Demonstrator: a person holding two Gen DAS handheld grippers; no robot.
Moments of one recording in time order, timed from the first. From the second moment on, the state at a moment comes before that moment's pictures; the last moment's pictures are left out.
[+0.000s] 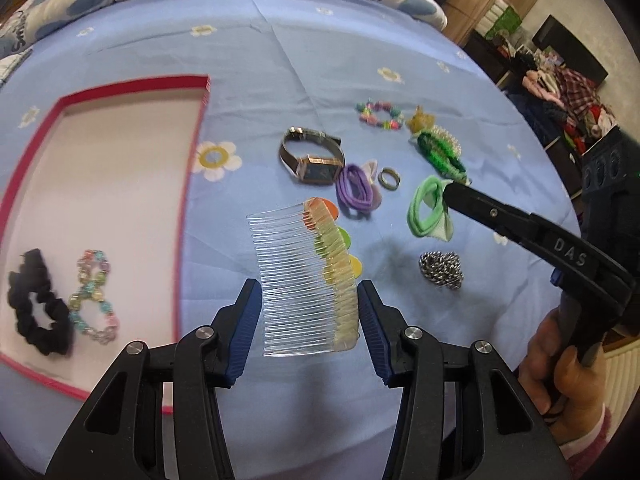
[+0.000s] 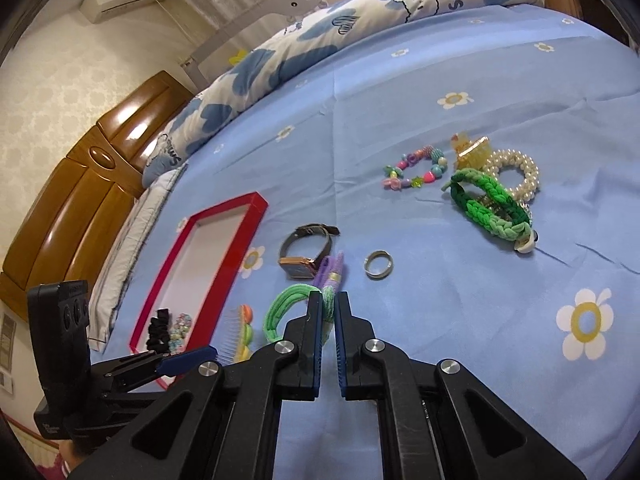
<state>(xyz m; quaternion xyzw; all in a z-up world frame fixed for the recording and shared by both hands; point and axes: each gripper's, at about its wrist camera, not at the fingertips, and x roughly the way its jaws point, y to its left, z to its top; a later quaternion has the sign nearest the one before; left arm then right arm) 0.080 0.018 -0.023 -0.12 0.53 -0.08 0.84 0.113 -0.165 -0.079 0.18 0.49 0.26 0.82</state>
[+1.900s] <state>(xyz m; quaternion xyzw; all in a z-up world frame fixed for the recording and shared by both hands) 0.095 0.217 -0.062 -0.18 0.53 0.09 0.82 0.134 0.081 -0.107 0.02 0.55 0.38 0.74</state>
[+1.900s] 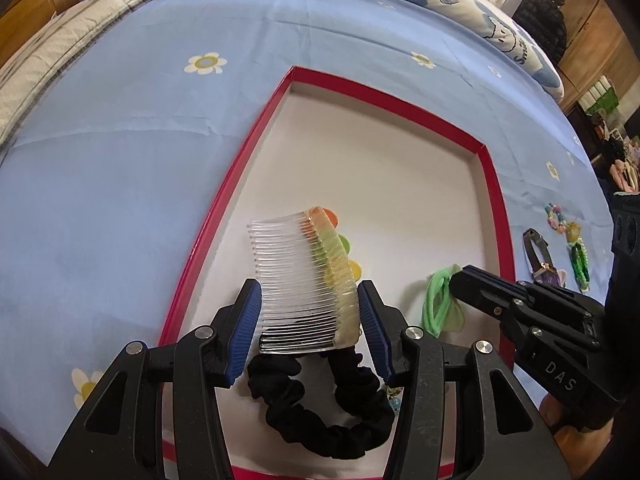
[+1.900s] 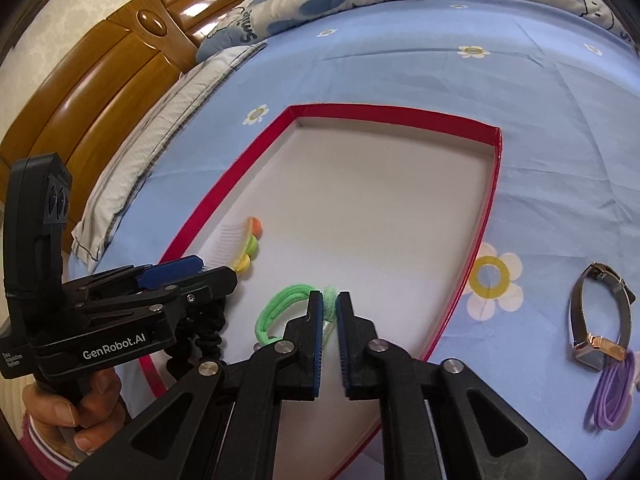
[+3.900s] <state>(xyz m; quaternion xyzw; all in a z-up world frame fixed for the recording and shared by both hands) 0.109 0.057 -0.018 -0.14 0.53 -0.03 0.84 0.108 -0.191 -0.090 0.18 0.51 0.19 0.82</state>
